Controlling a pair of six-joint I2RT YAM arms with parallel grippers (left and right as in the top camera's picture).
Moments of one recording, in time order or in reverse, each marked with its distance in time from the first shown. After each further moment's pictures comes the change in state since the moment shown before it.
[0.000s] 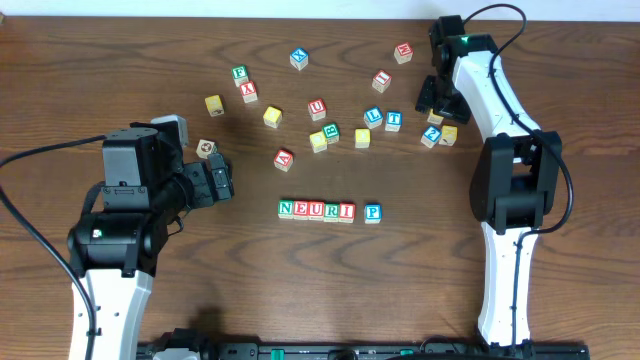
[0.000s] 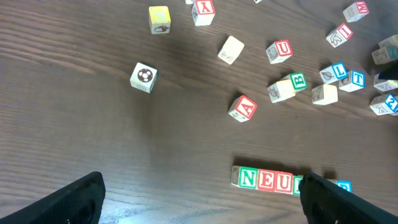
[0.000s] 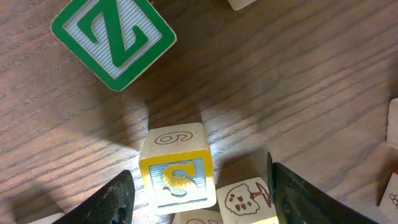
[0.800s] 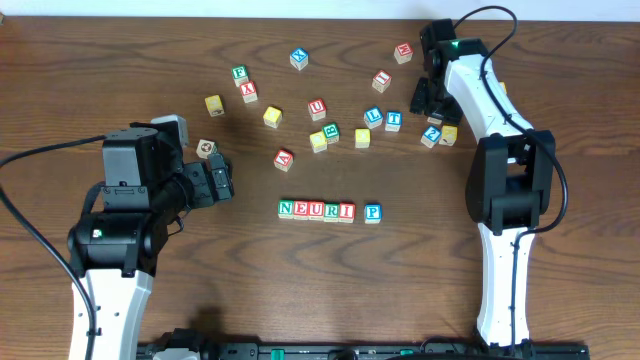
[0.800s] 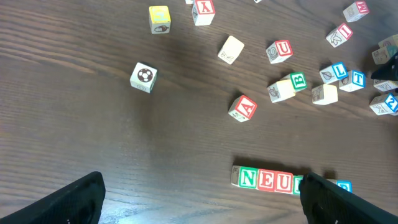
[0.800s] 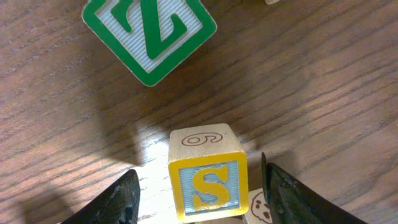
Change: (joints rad) left arm 0.000 0.000 0.000 0.000 0.000 0.000; right arm 0.025 0.000 -0.034 0.053 0.008 0.014
